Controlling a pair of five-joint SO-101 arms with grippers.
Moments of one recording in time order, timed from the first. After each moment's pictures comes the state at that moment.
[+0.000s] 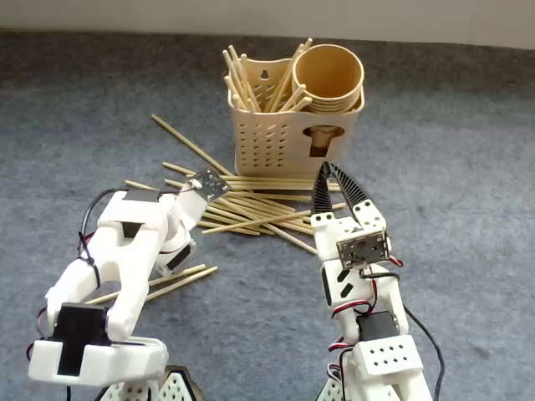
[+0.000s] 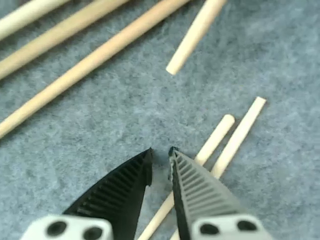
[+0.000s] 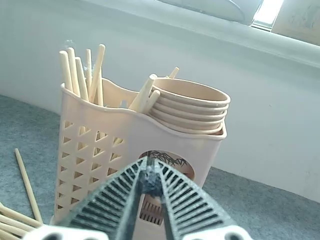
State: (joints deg) left arm -2.6 -6.3 45.7 61.1 -33.1; right arm -15.2 -75.4 96.0 -19.1 16.7
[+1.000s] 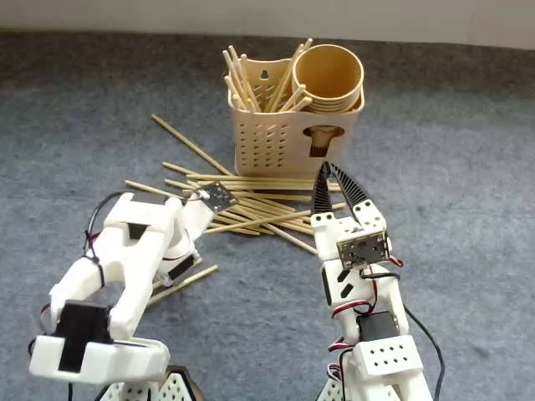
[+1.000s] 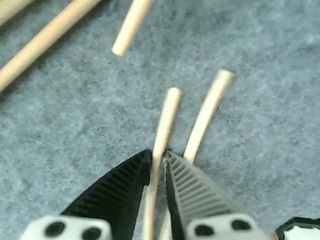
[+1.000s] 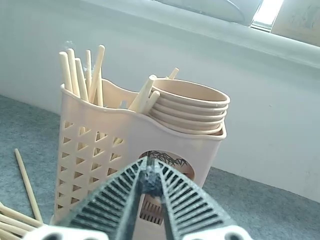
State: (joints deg) left arm -0.7 -4.7 46.4 65.0 -34.9; right arm -15.2 -75.4 96.0 -19.1 16.7
